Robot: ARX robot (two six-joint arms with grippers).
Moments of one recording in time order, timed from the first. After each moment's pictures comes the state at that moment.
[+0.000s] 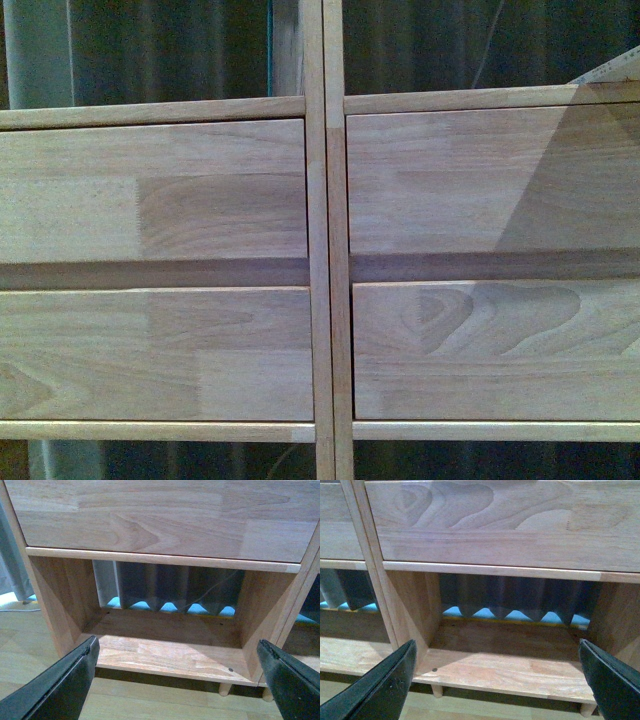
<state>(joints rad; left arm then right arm) 0.00 0.01 0.01 0.00 0.00 0.00 0.00 0.00 0.01 0.00 0.00 0.00</state>
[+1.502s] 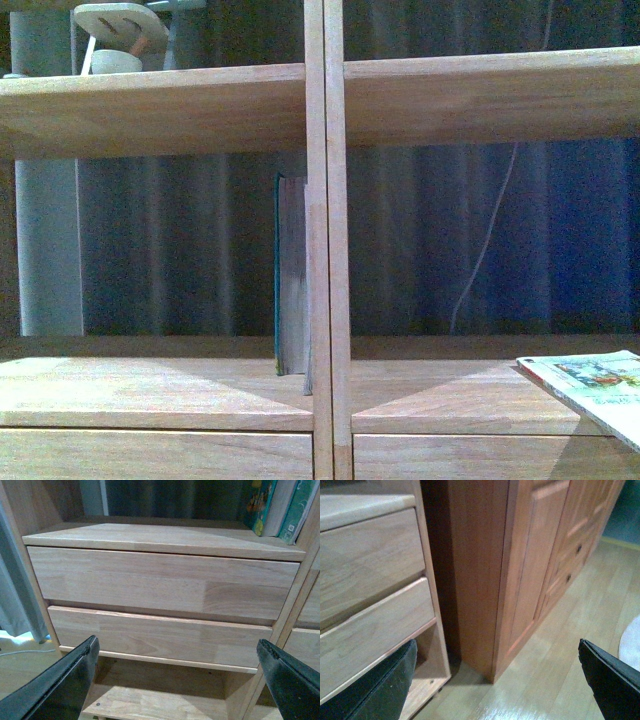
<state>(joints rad) 0.00 0.00 0.01 0.00 0.00 0.00 0.15 0.48 0.13 -0.07 1.13 0.41</state>
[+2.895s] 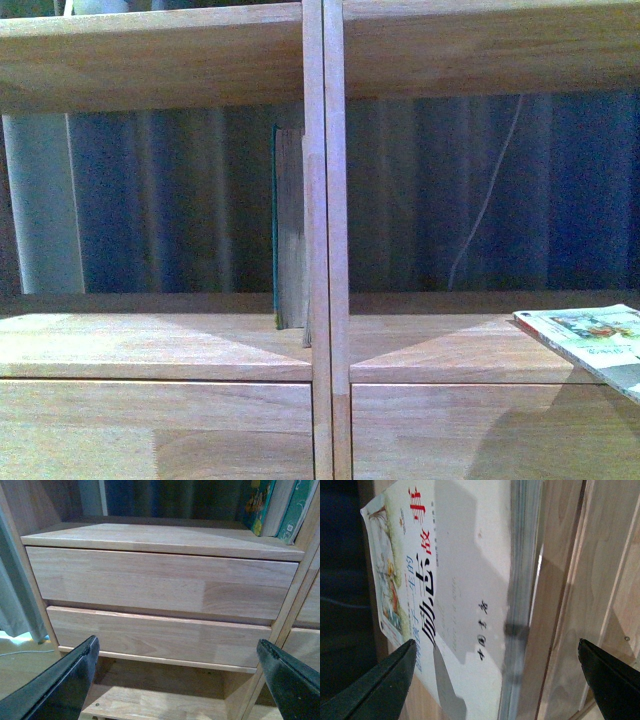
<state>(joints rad) 0.00 0.00 0.01 0.00 0.00 0.00 0.00 1.58 0.95 0.09 0.33 1.56</state>
